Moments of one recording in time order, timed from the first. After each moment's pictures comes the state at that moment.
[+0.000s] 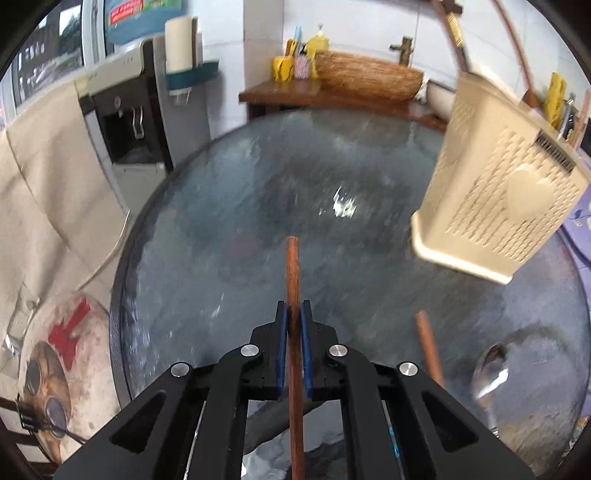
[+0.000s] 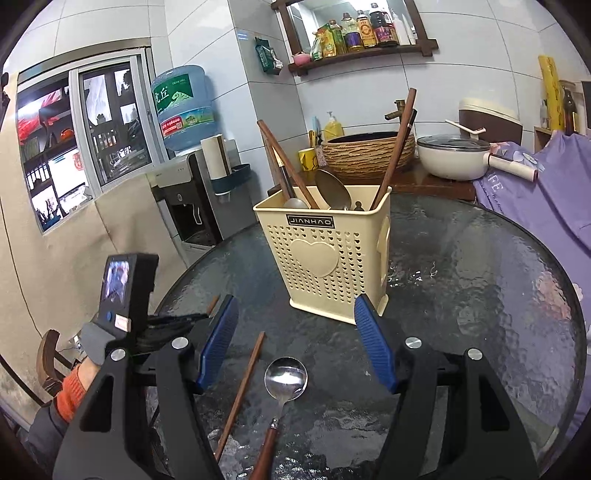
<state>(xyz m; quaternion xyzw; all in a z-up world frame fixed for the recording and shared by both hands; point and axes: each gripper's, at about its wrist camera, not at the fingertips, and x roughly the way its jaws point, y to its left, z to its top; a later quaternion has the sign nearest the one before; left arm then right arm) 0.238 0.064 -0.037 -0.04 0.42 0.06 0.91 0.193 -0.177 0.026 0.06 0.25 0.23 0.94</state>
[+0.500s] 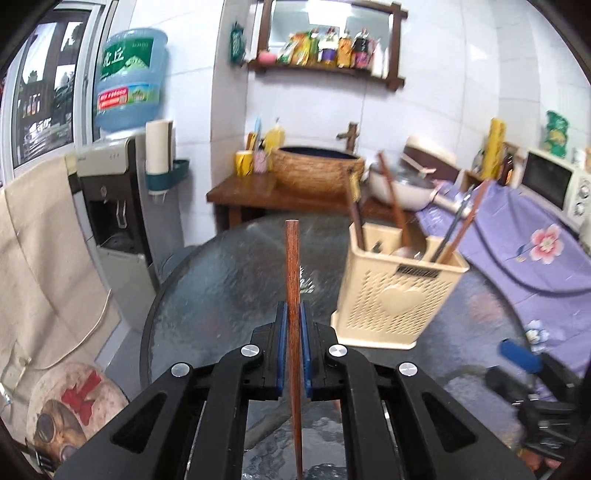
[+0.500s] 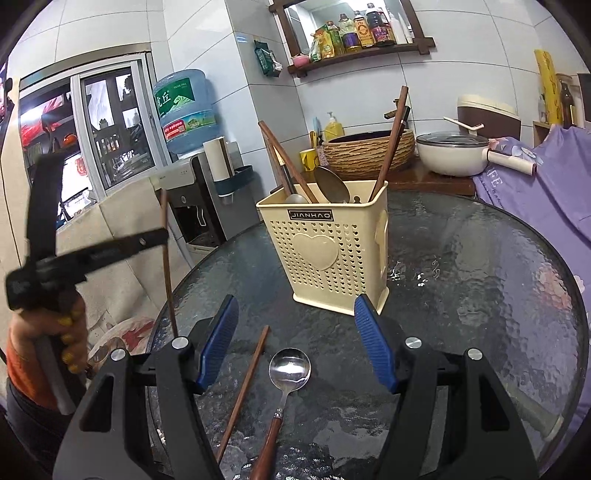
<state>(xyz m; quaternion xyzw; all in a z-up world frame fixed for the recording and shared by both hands) 0.183 0.038 0.083 -0.04 0.27 -0.02 0.96 0.183 -0.186 0.024 0.08 0.25 0.23 0.94</state>
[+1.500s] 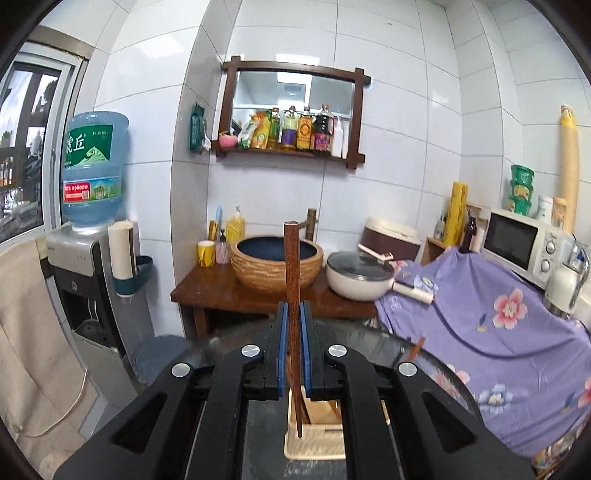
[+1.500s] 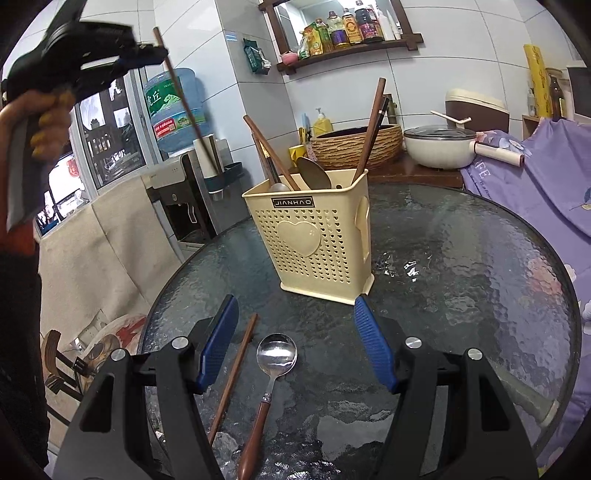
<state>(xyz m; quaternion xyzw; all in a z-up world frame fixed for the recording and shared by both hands) 0.228 0.004 0.234 -0.04 0.15 -0.07 0.99 0.174 -0.198 0.017 0.08 0.26 0.22 0.94</state>
